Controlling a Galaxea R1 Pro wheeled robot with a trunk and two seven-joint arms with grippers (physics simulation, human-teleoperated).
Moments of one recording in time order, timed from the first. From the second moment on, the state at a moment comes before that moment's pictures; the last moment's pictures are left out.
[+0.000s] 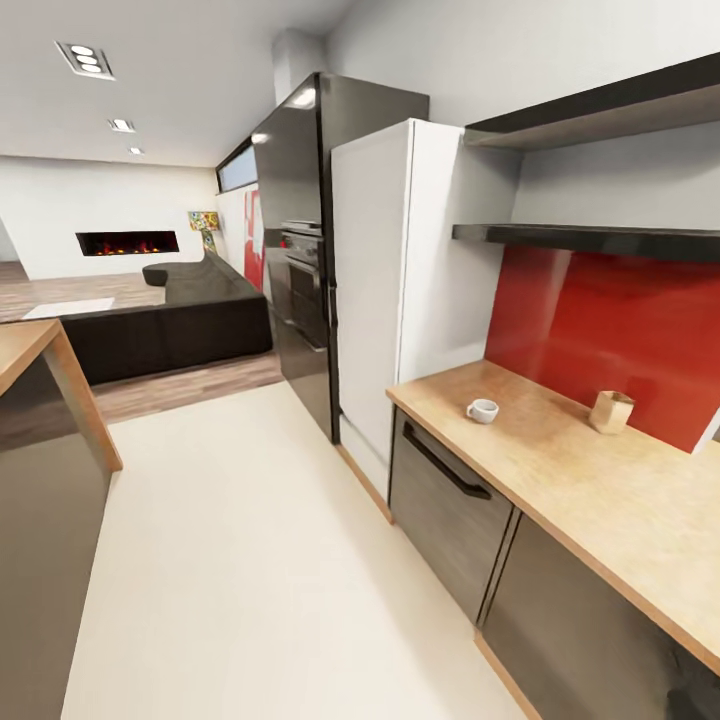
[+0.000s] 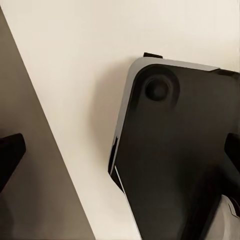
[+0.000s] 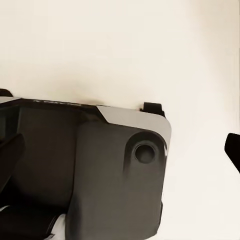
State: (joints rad) left arm -0.02 0.03 -0.18 -0.08 0.38 -0.17 0.10; right arm -0.31 -0.02 0.02 -0.03 0.03 0.06 0.16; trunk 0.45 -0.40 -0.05
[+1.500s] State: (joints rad) left arm -0.02 0.03 -0.18 -0.08 0.38 -0.17 0.10; right arm -0.31 -0.02 0.02 -0.02 0.03 0.06 0.16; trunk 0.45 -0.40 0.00
